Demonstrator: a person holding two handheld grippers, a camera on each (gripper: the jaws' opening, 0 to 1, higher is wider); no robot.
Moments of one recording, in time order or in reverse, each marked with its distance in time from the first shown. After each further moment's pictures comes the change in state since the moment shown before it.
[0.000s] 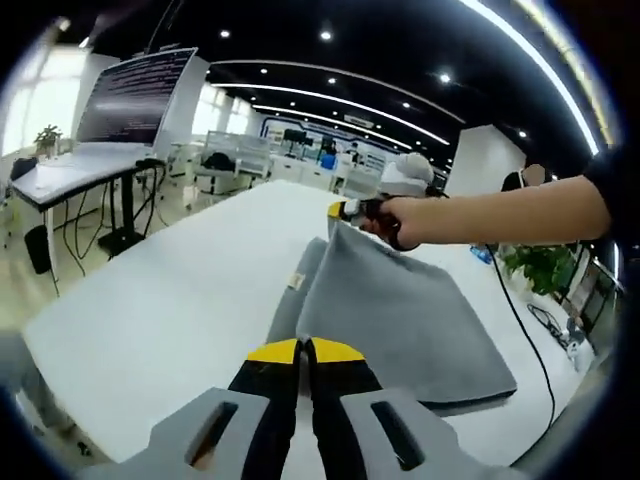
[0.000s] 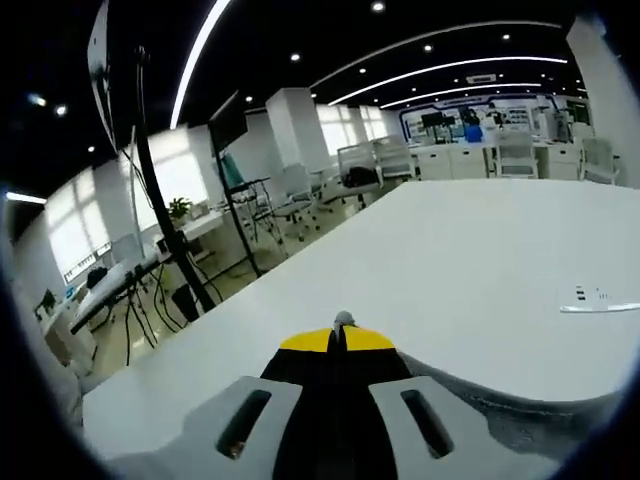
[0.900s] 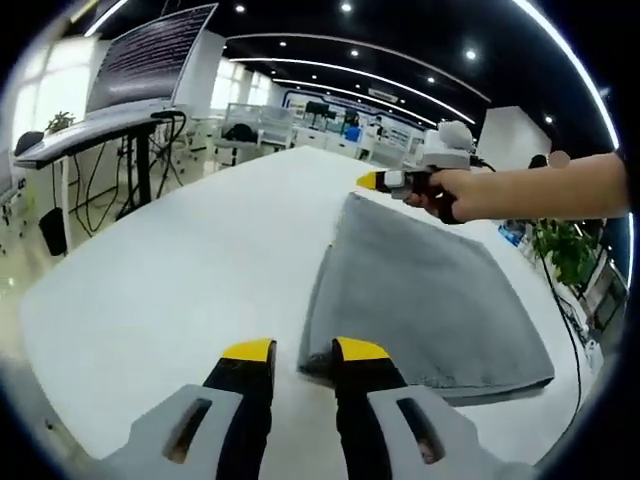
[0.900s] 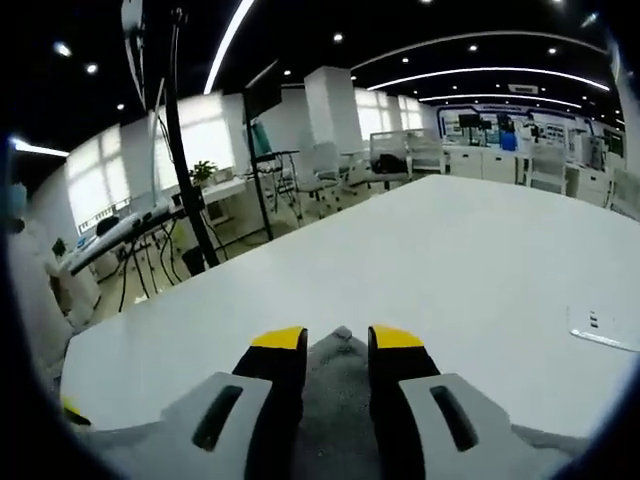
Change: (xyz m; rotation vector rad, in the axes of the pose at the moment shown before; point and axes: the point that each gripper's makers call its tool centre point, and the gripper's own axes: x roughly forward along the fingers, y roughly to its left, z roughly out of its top) left arm 0.030 0.035 -0.022 -0.006 0.103 0.071; right arm -0.007 -0.011 -0.015 -0.163 0.067 0.096
